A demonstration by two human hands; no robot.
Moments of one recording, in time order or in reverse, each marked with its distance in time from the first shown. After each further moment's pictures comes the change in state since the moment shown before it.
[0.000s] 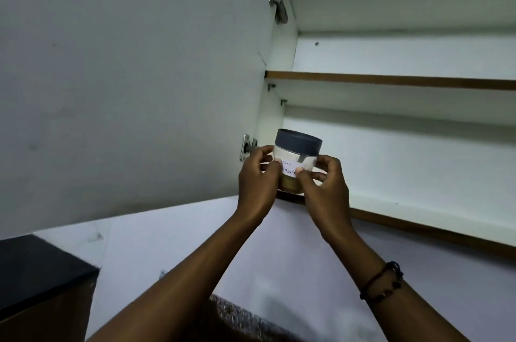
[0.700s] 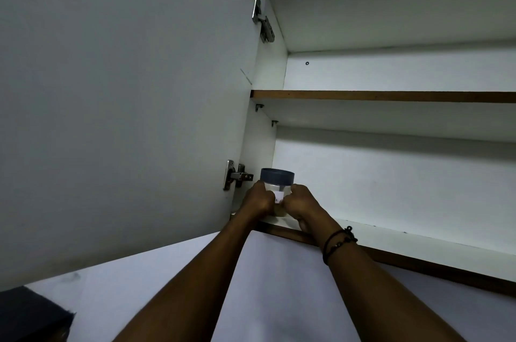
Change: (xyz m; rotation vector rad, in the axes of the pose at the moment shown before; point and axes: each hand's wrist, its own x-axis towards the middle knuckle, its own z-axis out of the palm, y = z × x) left_hand 0.114 -0.081 0.050 0.383 -0.308 -0.257; right_hand 0.108 0.060 0.051 -0.221 -0.408 0.347
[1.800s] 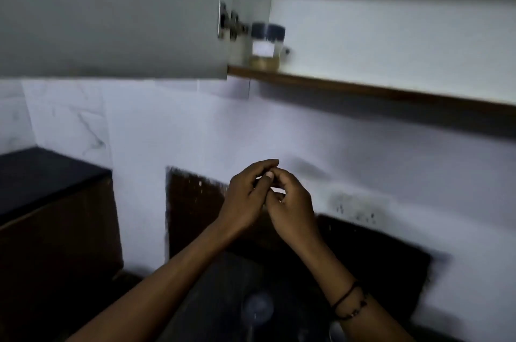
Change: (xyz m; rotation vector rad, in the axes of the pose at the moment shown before) left_hand -0.275 -0.118 0.039 -0.170 -0.031 0.199; right_hand -0.274 0.130 0.068 0.125 0.044 -0.137
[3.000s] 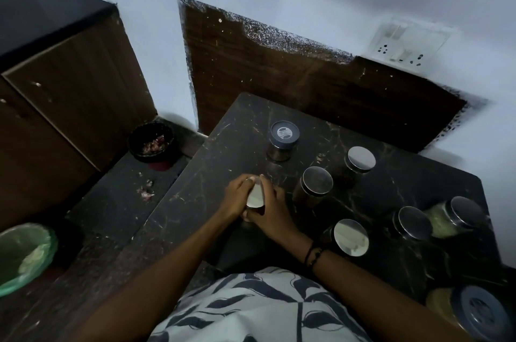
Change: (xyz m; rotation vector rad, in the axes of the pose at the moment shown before) left_hand -0.359 -0.182 0.004 -0.010 -0.144 -0.864; right_hand -0.345 0.156 0.105 -0.169 -0.530 0.570
